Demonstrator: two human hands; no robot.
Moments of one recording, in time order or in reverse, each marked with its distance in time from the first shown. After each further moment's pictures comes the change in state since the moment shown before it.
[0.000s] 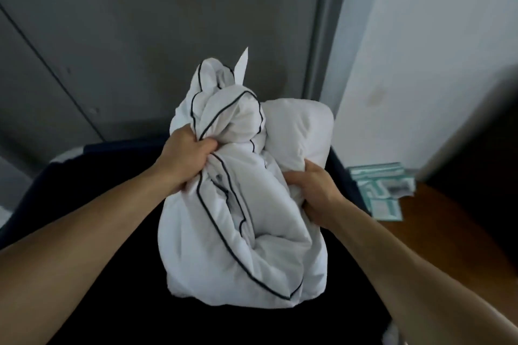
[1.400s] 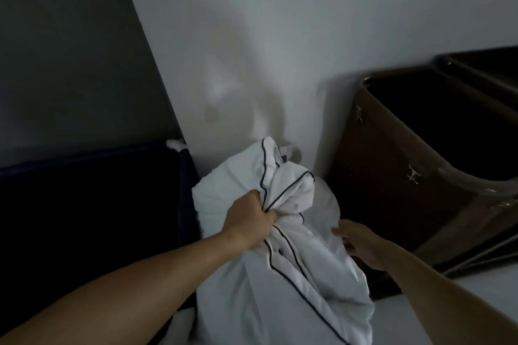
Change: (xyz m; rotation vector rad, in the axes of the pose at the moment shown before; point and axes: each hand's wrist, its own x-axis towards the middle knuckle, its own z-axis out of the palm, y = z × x) left_hand -0.143 0.216 0.487 0.276 -0.295 0.041; right_hand -0.090 0.011 -0.571 -0.194 0.176 0.357
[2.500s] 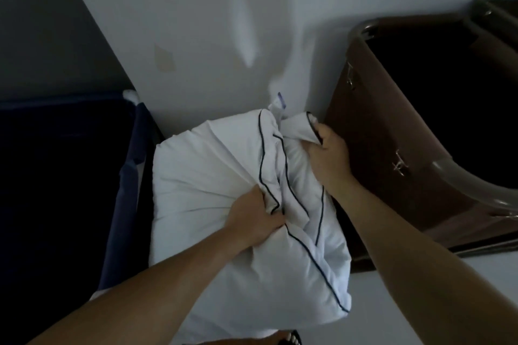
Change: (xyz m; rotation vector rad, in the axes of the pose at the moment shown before) left_hand 0.042 0.014 0.140 0.053 -0.076 -0.089; right_hand 0.085 -0.087 -0.023 -0.227 0.324 -0.659
